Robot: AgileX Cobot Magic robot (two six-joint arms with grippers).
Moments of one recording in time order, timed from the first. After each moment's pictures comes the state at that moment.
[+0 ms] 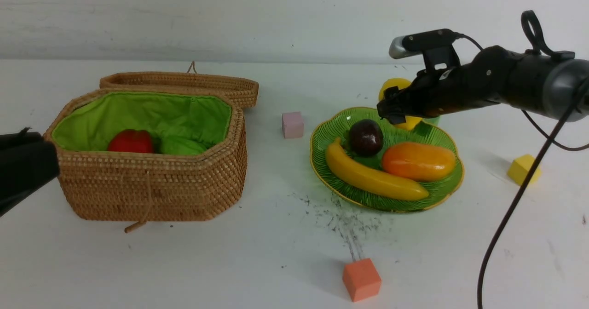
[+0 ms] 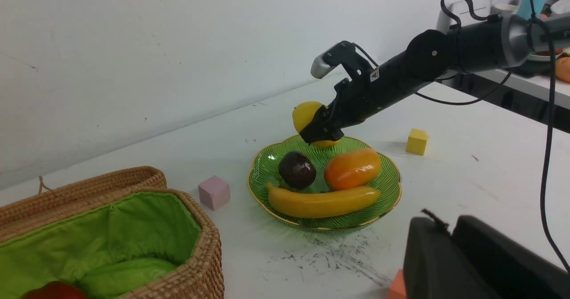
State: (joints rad) right arm 0.20 2.07 -1.60 0.38 0.30 -0.44; left arm -0.87 0.47 -0.77 0.38 0.52 -0.39
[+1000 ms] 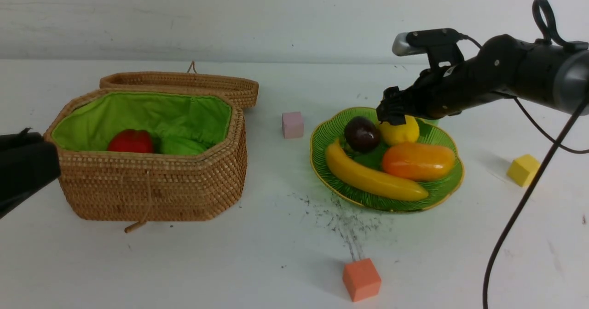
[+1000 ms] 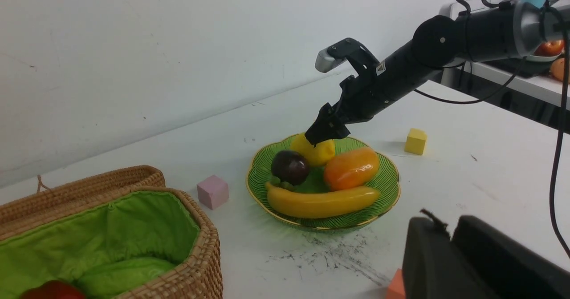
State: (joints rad) right arm 0.20 2.03 -1.60 0.38 0.41 -0.36; left arm -0.87 0.47 -0.77 0.37 0.52 -0.39
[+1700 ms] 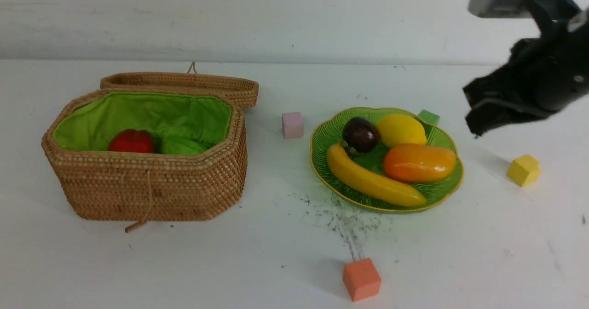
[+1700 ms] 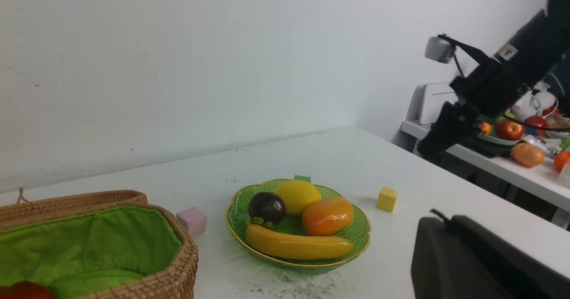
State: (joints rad) right arm 0.20 1.41 -1.38 0.30 1.05 -0.19; left arm -0.87 0.21 -0.63 0.38 0.48 -0.51
